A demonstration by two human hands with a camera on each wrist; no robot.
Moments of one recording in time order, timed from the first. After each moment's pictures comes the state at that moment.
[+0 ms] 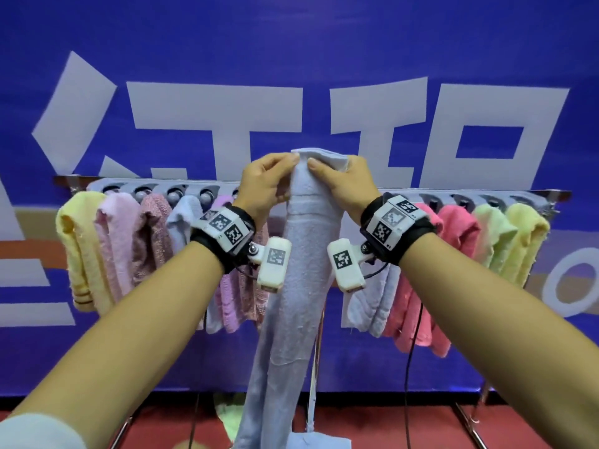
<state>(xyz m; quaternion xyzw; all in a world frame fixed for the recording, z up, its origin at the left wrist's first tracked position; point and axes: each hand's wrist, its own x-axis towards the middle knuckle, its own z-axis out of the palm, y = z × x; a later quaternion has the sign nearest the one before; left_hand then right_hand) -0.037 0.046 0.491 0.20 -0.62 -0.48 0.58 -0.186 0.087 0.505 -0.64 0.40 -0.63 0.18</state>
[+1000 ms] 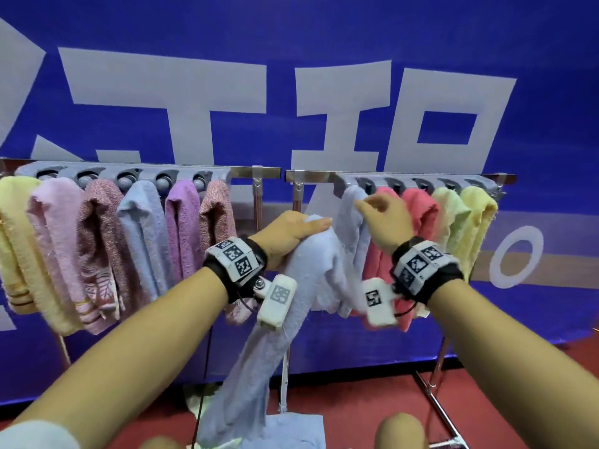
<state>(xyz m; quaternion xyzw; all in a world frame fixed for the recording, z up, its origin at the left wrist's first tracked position) -0.097 0.072 0.411 0.22 -0.69 -0.62 0.30 -0.299 0.128 0.419 -0.51 0.67 -0.54 0.00</state>
